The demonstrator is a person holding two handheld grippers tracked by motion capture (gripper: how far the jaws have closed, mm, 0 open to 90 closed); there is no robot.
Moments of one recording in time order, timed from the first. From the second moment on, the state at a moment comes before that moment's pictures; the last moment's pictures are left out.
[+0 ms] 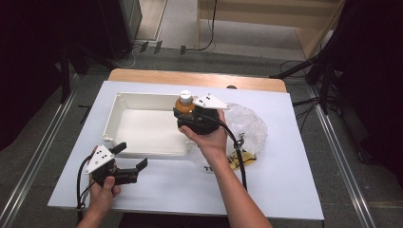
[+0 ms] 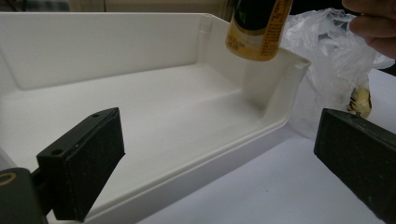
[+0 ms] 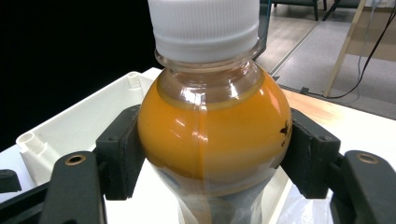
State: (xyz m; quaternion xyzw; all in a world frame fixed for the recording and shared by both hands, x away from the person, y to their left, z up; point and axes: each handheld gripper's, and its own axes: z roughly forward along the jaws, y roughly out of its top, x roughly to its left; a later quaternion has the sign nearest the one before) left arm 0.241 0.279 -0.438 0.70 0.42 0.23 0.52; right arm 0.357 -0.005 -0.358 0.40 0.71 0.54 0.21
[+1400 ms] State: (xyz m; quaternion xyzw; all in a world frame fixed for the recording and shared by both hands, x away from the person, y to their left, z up) left arm 0.242 0.279 -0.439 0.70 0.42 0.23 0.52; right arm 0.364 -0.003 -0.391 0.41 0.73 0.51 0.19
